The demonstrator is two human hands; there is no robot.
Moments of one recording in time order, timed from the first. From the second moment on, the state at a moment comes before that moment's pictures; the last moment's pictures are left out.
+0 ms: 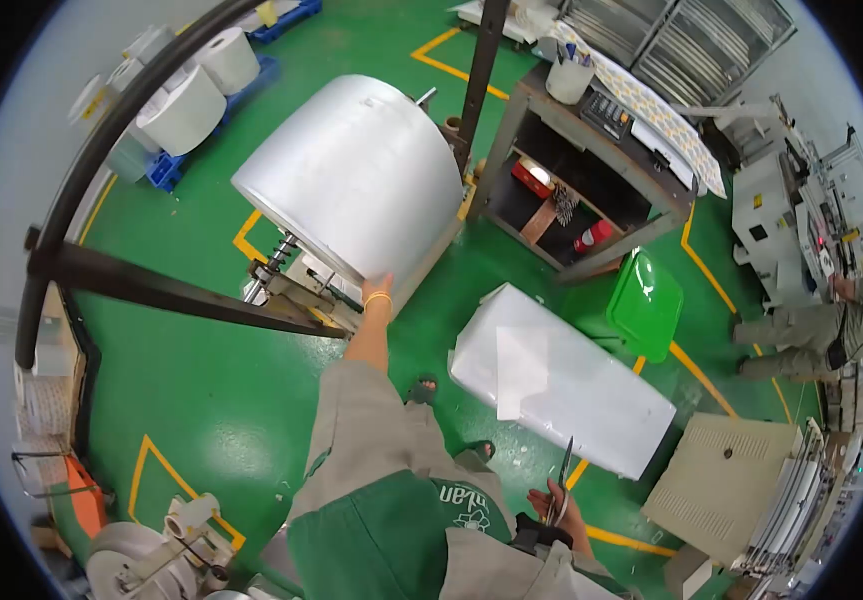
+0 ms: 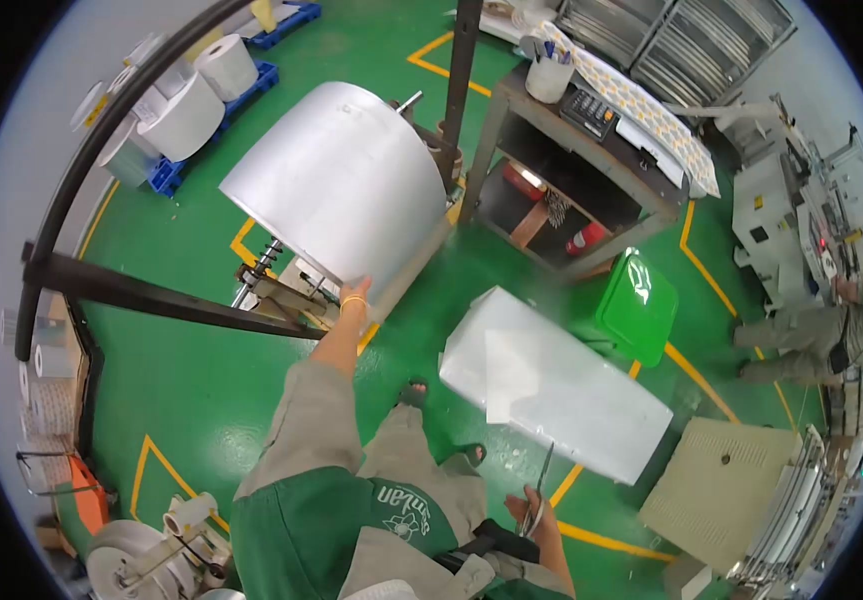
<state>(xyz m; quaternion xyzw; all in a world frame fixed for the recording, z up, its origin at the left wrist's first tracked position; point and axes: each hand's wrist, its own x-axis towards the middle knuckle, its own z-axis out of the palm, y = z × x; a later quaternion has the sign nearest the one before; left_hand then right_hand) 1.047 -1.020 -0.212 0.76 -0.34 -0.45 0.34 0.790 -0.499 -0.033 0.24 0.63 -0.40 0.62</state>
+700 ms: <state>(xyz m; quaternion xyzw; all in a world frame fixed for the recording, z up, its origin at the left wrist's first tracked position) 1.008 -1.030 0.208 0.38 -0.20 -0.78 0.45 0.892 -0.804 -0.083 0.43 0.21 -0.65 0.59</state>
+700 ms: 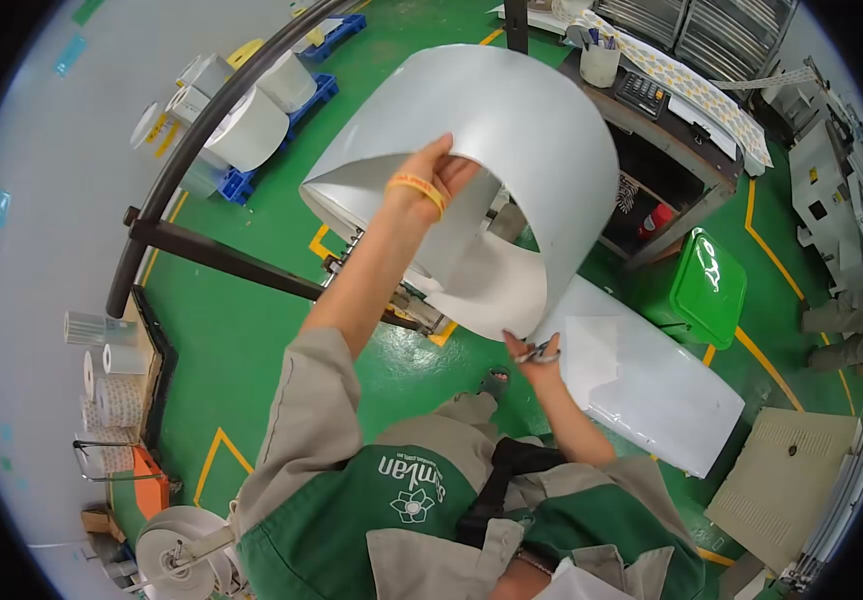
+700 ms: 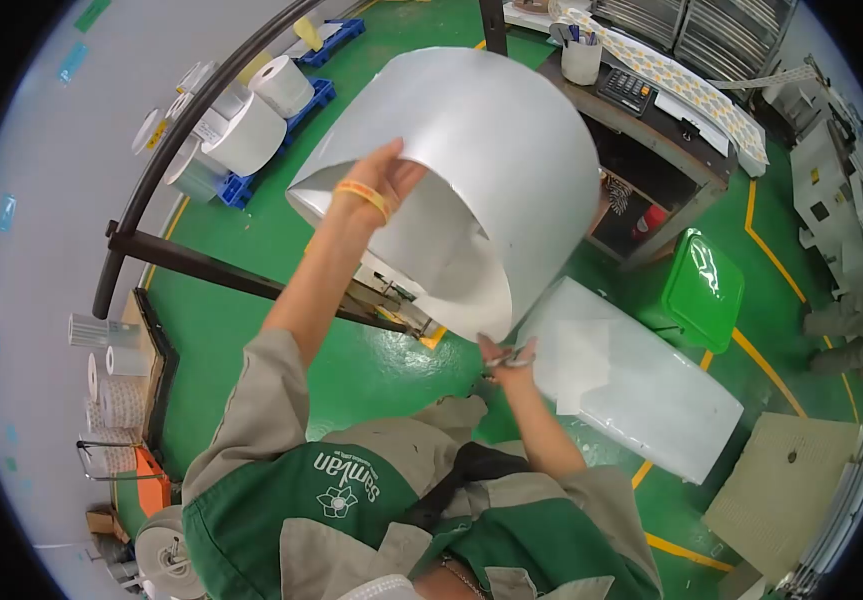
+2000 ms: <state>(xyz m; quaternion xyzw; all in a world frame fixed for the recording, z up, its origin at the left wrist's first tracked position) 1.039 -1.006 0.126 0.35 -0.20 -0.76 0.51 0.623 -0.512 0.150 -0.07 0.52 -0.85 0.08</state>
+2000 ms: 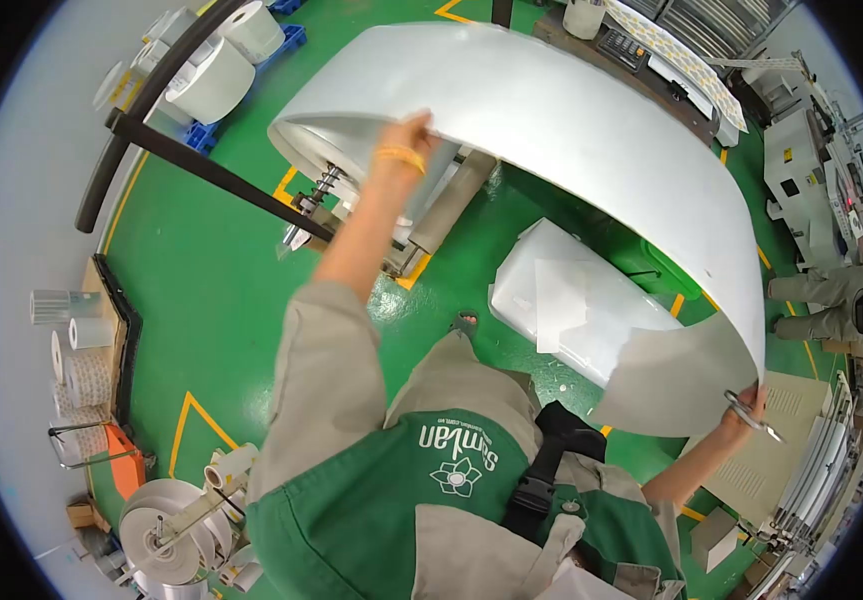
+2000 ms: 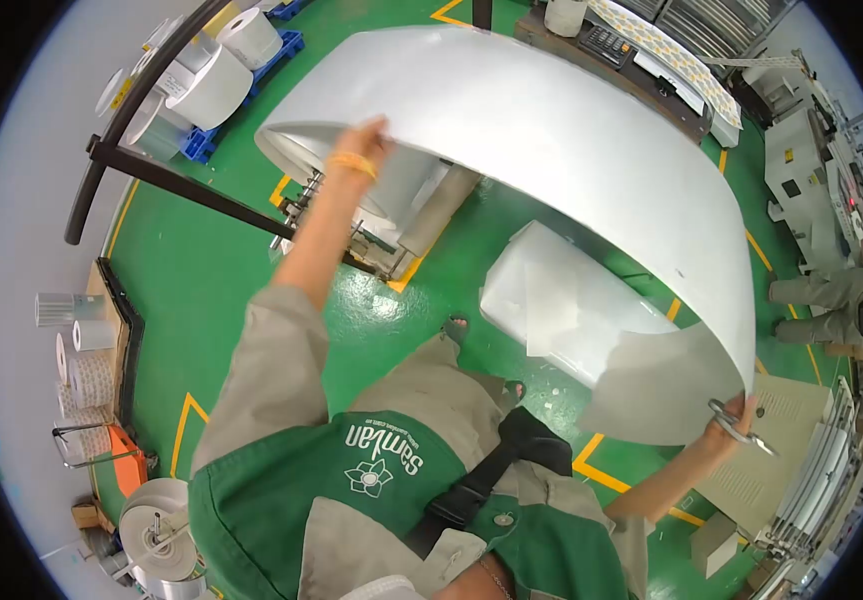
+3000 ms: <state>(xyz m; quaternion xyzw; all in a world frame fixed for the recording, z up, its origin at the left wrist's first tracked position) 0.783 -0.551 0.189 0.25 -0.22 -0.89 0.31 0.466 -0.169 -0.086 0.36 0.28 -0.89 0.05</state>
